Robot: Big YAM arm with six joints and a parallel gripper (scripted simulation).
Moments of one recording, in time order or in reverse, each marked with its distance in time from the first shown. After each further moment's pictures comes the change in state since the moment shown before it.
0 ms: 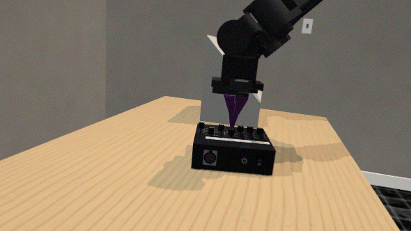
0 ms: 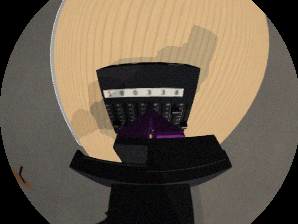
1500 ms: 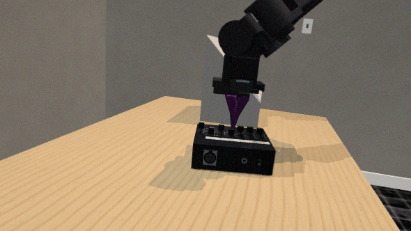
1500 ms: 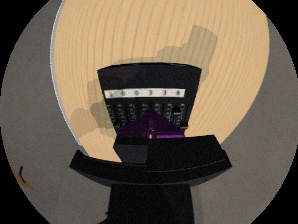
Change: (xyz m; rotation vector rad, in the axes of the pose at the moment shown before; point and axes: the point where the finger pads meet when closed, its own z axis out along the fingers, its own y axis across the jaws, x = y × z) arm 0.000 0.002 0.001 0.000 0.001 0.000
